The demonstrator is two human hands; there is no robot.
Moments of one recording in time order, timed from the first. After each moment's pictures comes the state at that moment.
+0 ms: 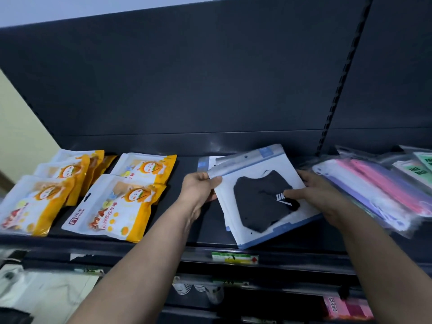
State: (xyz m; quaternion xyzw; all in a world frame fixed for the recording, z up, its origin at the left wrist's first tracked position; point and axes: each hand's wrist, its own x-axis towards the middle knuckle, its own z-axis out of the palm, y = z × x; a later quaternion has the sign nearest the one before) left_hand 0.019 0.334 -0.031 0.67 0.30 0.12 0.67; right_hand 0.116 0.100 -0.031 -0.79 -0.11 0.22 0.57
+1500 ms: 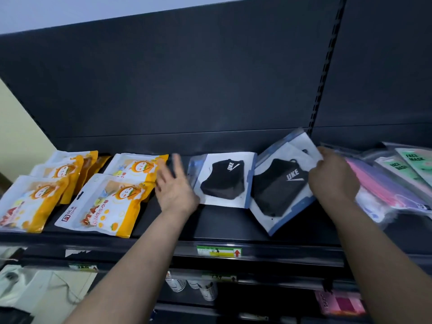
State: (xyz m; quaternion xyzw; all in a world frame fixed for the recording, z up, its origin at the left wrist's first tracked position) left_hand 0.012 0.329 -0.045 0.91 0.37 0.09 0.17; right_hand 0.115 0.071 -0.004 -0.93 -0.03 -0.14 0.34
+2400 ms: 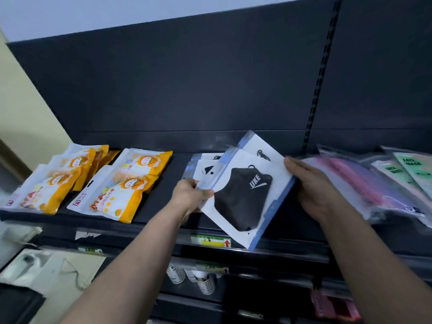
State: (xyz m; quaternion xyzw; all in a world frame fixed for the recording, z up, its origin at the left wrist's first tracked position) left_hand -0.005 0.284 -0.034 0.74 0.38 0.08 0.55; right_hand 0.114 0.060 -0.025 -0.54 -0.05 0.22 0.81
